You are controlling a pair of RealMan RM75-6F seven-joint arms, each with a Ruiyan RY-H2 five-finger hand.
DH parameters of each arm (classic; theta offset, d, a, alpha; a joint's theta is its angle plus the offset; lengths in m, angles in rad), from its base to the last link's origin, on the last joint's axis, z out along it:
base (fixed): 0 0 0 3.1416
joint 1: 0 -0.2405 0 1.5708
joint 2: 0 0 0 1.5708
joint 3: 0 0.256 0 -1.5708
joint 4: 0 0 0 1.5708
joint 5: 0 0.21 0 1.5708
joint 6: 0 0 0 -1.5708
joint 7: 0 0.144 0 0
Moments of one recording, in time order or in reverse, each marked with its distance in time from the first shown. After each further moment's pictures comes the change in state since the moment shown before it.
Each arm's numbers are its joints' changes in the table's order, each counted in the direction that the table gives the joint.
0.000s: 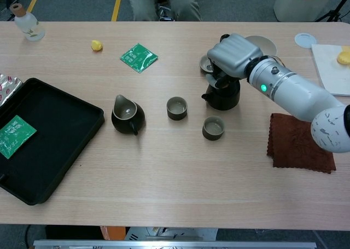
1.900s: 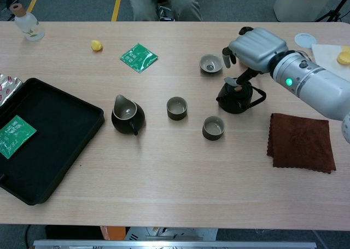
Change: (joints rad) left arm 0.025 -0.009 -0.009 0.002 -0.007 0.022 0.018; right arm 0.113 0.111 0.049 -0.081 -0.062 -0.004 0.054
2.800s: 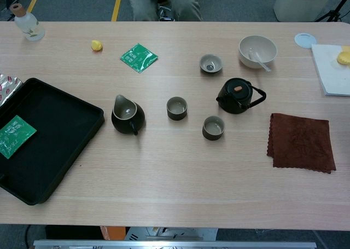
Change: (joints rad) left arm 0.042 -0.071 -0.019 0.036 0.045 -0.014 0.088; right arm 0.511 0.296 -0.121 -0.199 -0.340 -0.577 0.253
